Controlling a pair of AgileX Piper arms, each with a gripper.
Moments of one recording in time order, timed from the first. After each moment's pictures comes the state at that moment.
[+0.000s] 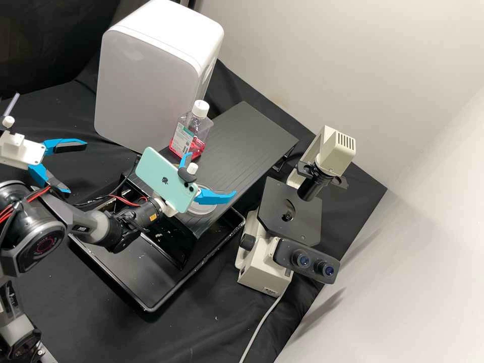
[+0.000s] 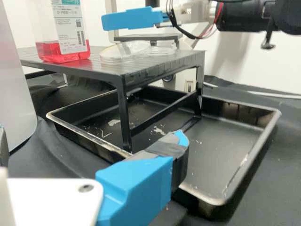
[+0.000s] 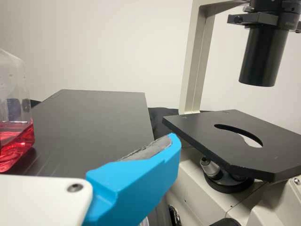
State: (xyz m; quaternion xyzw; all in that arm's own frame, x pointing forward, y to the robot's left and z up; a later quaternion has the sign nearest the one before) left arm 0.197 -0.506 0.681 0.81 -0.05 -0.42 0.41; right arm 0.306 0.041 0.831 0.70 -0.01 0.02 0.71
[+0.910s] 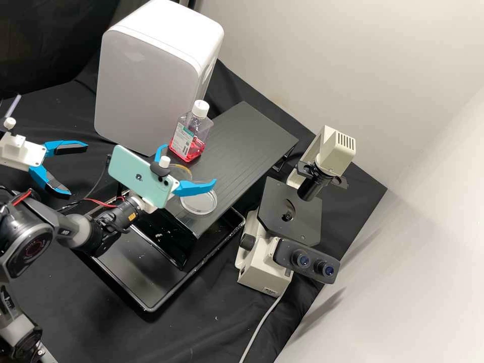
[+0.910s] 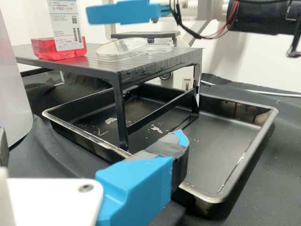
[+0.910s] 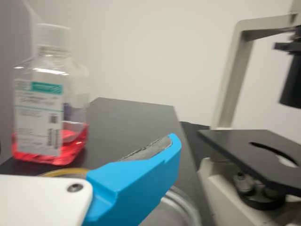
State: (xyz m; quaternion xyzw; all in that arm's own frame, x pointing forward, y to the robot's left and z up) left arm 0.196 -0.506 0.678 0.80 -0.05 -0.43 0.41; right arm 0.273 0.061 0.804 0.68 0.05 0.05 0.73
